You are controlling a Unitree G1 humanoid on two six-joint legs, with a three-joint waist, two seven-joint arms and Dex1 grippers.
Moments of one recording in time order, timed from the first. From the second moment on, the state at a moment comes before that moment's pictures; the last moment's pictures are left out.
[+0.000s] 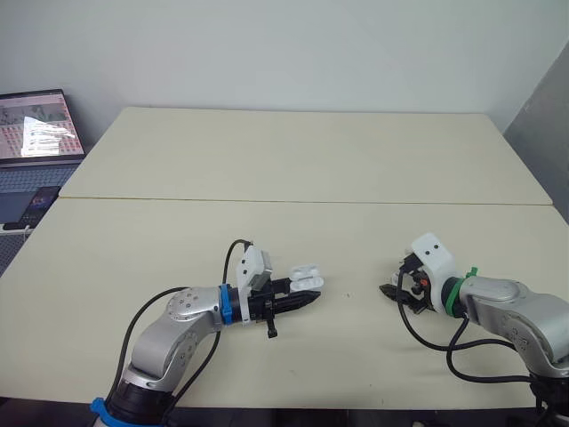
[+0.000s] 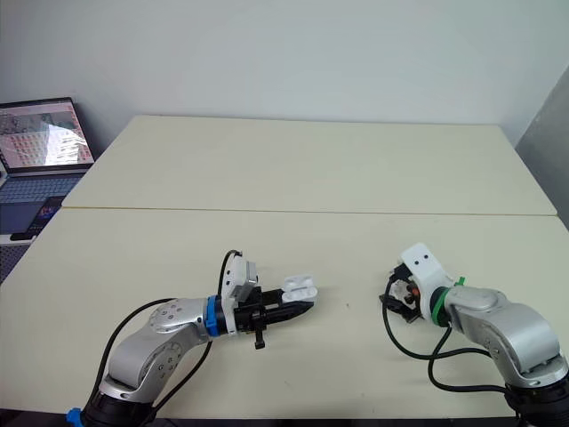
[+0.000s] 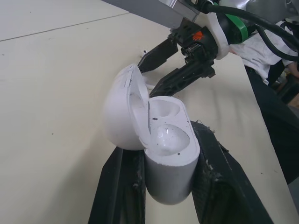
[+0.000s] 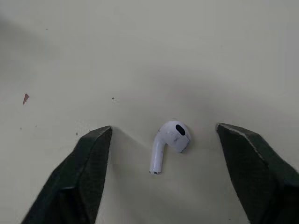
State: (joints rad) left arm -0.13 0.46 -0.15 -0.32 -0.49 0.47 -0.97; right arm -0.20 -0.72 0.02 -0.54 0.52 1.21 0.36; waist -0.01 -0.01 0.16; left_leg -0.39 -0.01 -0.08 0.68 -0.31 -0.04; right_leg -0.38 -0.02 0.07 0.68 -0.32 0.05
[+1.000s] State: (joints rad) left arm -0.15 0.47 -0.14 -0.30 -0.50 0.47 -0.97; right arm -0.25 -0.74 -0.08 -0.52 0.51 1.08 0.52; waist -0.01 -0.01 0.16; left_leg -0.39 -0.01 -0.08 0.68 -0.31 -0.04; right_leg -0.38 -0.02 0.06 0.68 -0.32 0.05
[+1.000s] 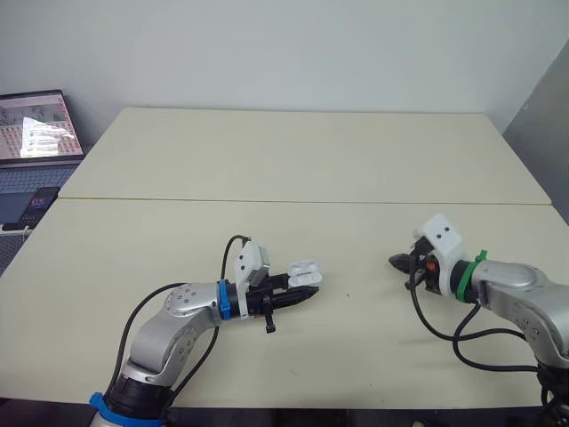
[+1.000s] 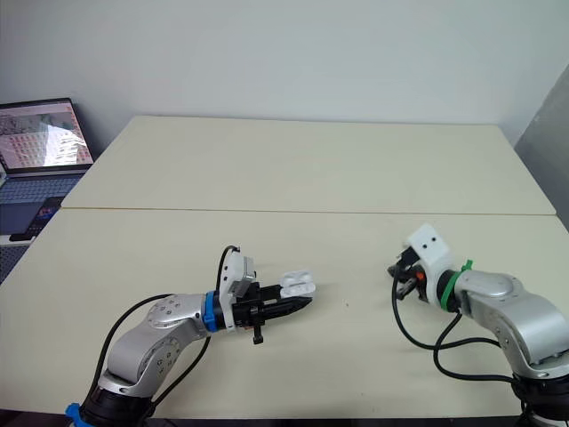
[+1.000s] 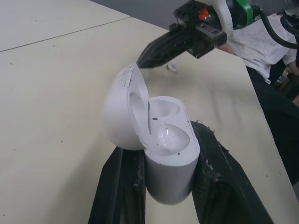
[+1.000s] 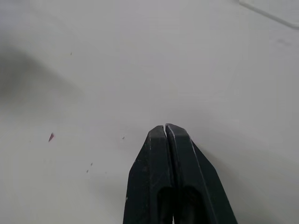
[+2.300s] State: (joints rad) left arm -0.14 0.49 -0.14 -0.27 -0.50 0.45 -0.99; right arm 0.15 -0.31 -0.43 -0.64 0.37 0.91 0.14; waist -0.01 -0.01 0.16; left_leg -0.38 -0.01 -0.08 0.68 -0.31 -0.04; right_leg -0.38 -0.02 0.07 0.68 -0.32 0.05
